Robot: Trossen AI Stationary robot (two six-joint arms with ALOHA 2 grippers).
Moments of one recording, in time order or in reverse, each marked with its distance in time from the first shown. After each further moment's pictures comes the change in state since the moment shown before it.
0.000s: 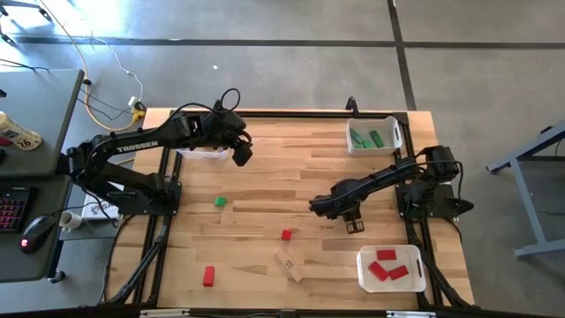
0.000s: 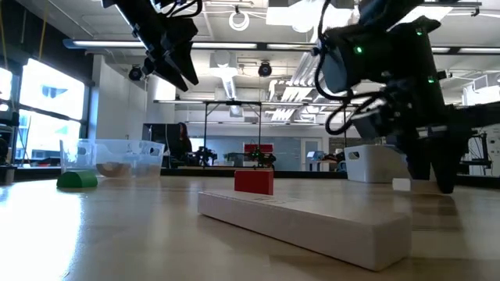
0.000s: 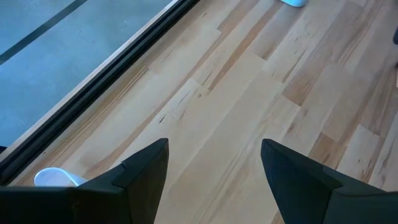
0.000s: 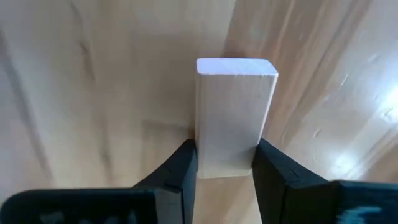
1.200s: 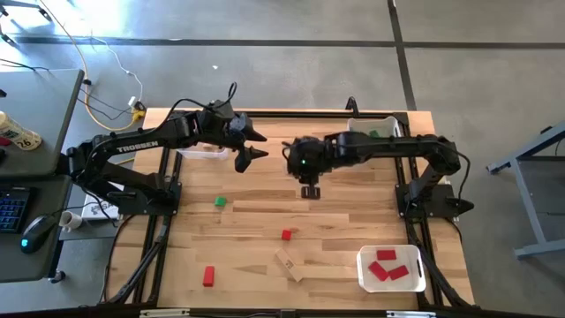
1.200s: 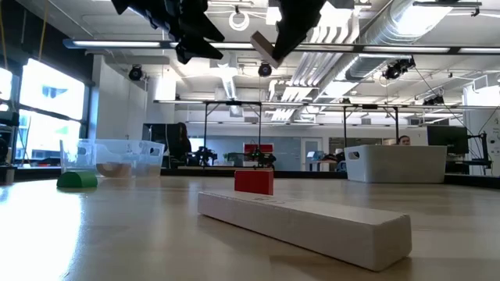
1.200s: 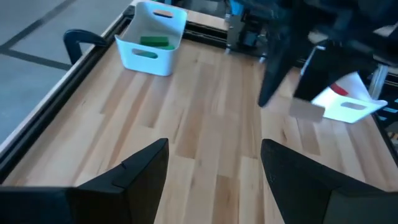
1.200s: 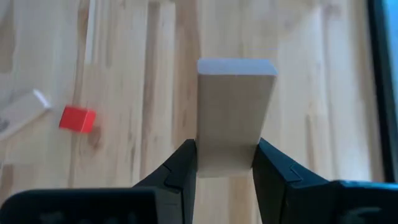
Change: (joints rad) left arm 0.001 0.000 0.000 0.294 0.435 0.180; right arm -0.177 -0.042 0.666 0.022 0.090 -0.068
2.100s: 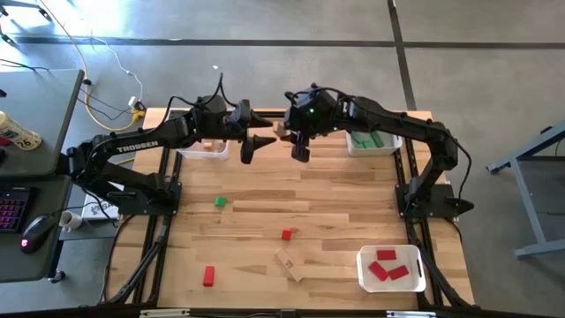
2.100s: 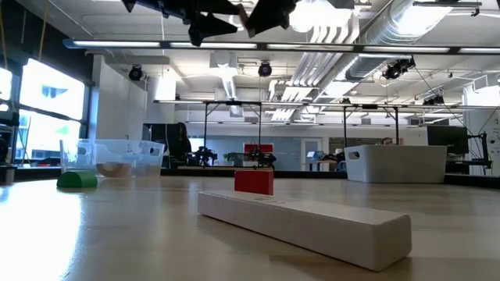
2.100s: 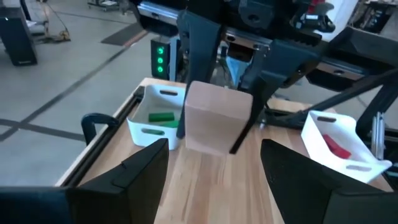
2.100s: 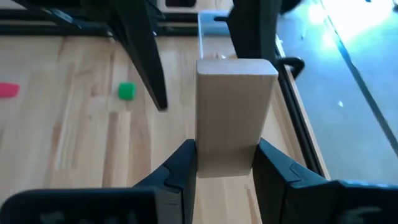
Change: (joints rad) left arm -0.001 0.000 0.000 0.288 -0.017 -0.002; right arm -0.219 -0.001 0.188 0.156 -0.131 -0.081
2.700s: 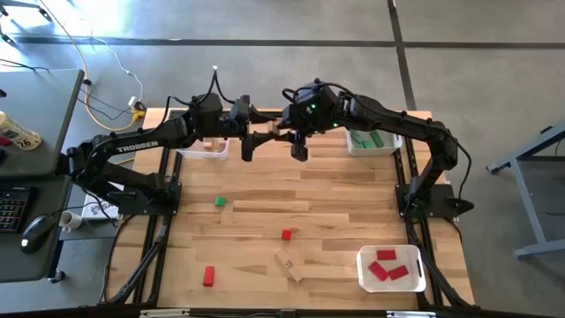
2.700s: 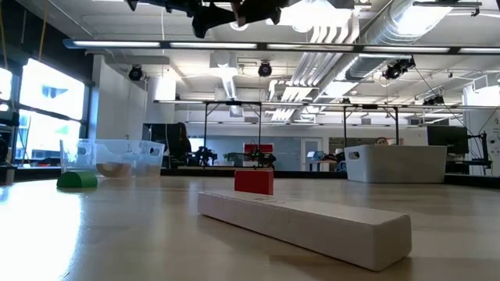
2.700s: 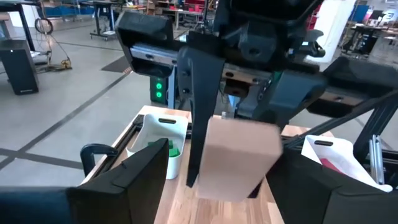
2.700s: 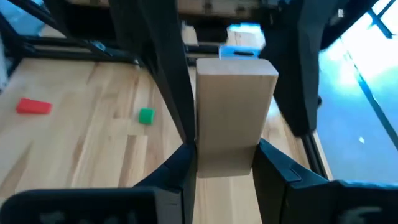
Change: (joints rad) left arm 0.000 0.000 0.000 0.116 0.009 -0.006; right arm -0.018 0.000 0.000 0.099 -0.120 -0.045
